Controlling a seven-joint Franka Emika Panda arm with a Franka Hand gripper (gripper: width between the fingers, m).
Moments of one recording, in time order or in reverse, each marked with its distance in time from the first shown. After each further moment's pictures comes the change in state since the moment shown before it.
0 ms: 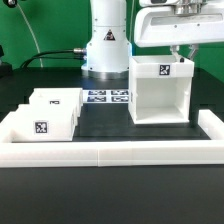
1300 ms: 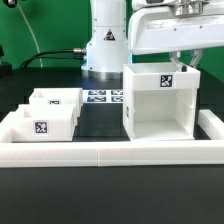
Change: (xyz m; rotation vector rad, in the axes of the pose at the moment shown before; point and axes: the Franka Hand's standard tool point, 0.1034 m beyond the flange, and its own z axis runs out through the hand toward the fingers) arm 0.089 0.023 0.004 0.031 0.089 0.023
